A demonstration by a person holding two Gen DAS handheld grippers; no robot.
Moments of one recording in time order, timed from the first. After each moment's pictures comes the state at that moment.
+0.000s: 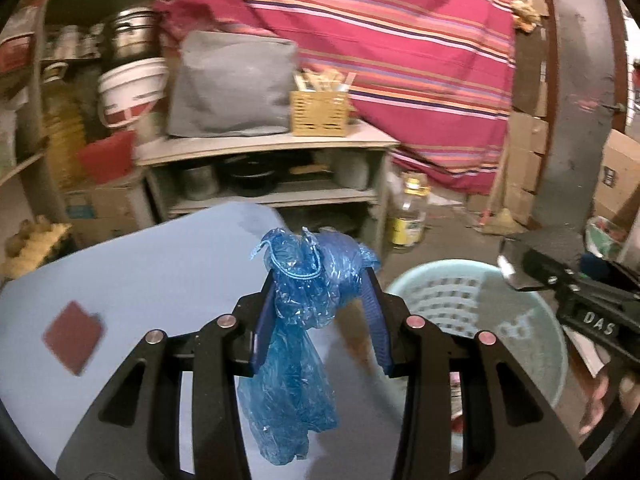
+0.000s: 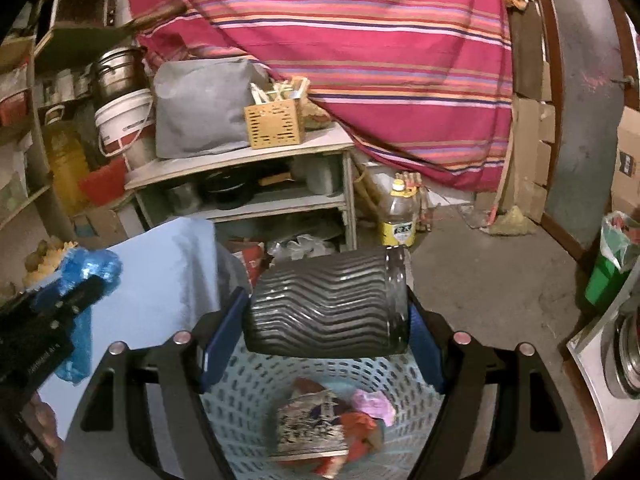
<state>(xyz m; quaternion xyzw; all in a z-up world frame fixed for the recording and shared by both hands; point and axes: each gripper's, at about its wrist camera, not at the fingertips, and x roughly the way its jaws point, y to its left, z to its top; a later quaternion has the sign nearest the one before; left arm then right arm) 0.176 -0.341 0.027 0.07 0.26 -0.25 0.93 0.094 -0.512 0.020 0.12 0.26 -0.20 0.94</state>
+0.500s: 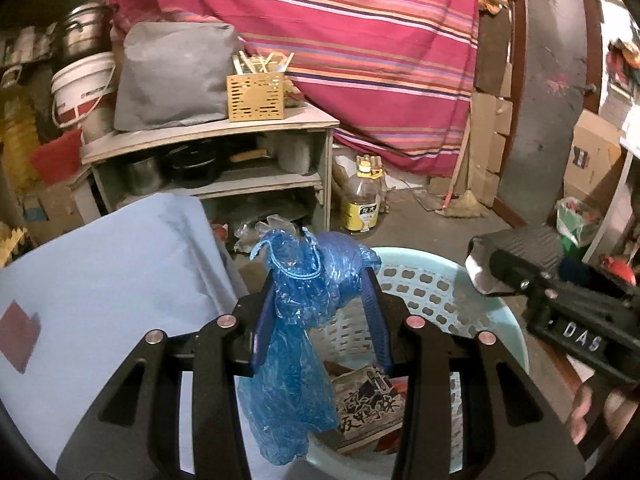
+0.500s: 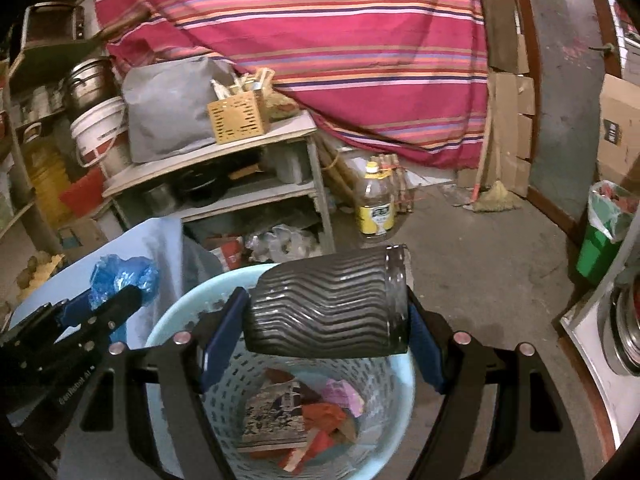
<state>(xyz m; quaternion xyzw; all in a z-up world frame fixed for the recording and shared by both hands) 0.160 -0.414 0.005 0.09 0.28 -0.30 0.91 0.076 -0.561 0.001 0.15 0.27 -0.23 0.92</state>
